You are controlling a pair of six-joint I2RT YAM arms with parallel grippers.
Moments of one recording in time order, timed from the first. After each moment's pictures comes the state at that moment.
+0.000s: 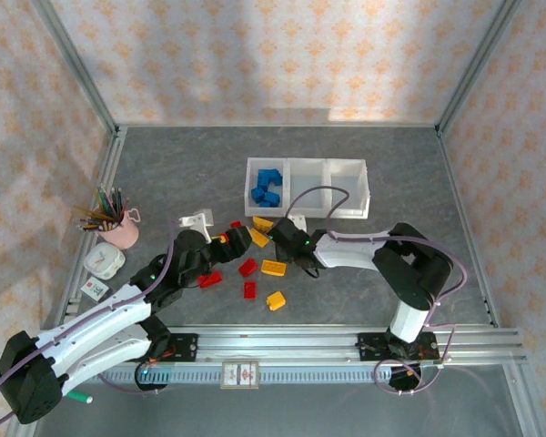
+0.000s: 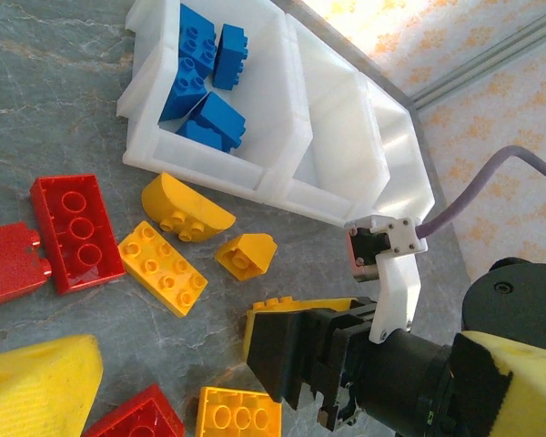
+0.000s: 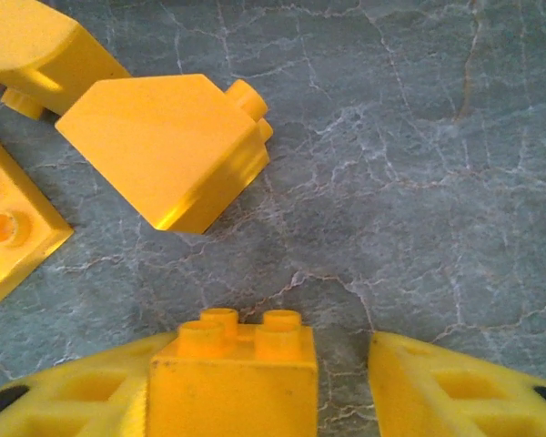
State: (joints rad) left arm -0.67 0.82 0.44 -0.06 -0.12 -0.91; right arm 0.90 1.74 0.92 -0.28 0.31 0.70
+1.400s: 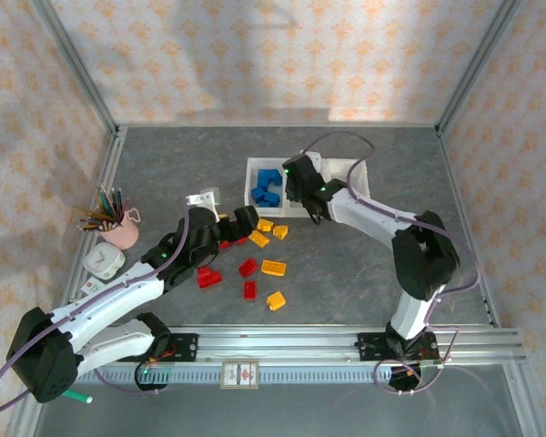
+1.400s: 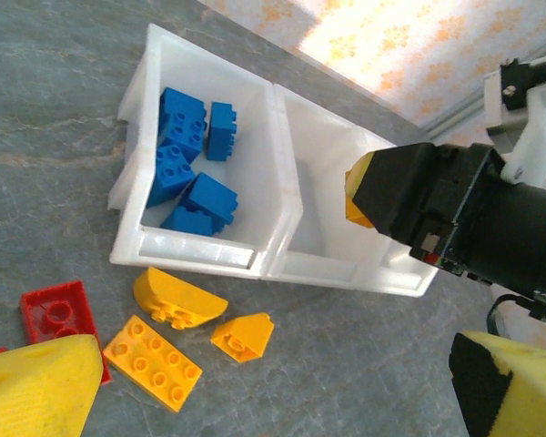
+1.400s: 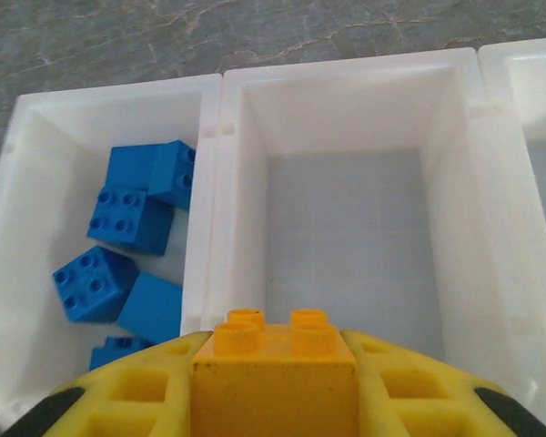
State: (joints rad) left arm -0.61 1.02 0.62 -0.02 -0.15 -0.79; right arm 0.65 1.78 1.31 -0.36 0.35 0.58
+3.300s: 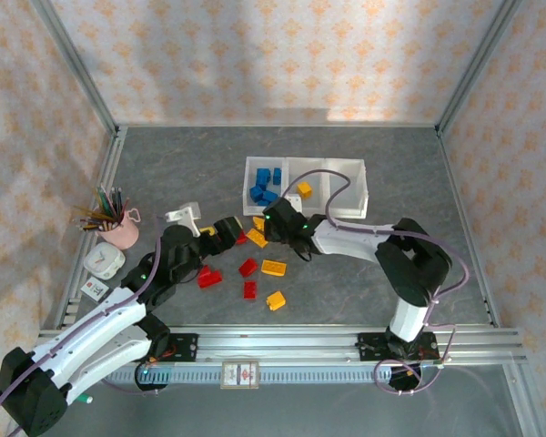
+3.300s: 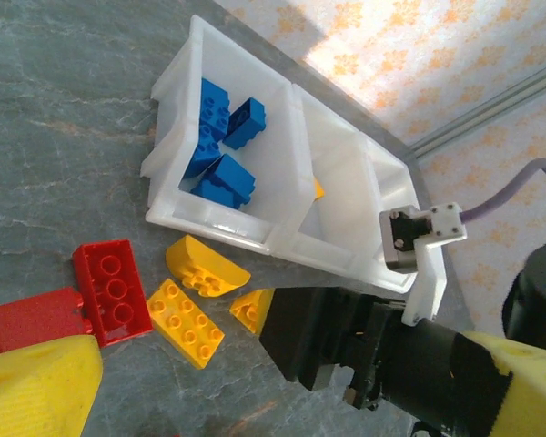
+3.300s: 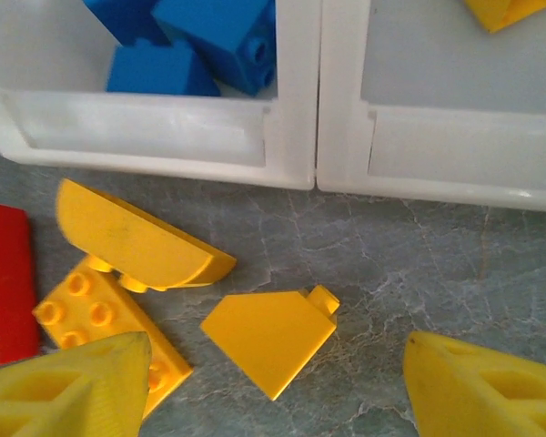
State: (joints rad) left arm -0.56 0.76 0.45 -0.07 -0.10 -0.86; right arm 0.85 1.77 1.07 -0.28 0.30 0.70
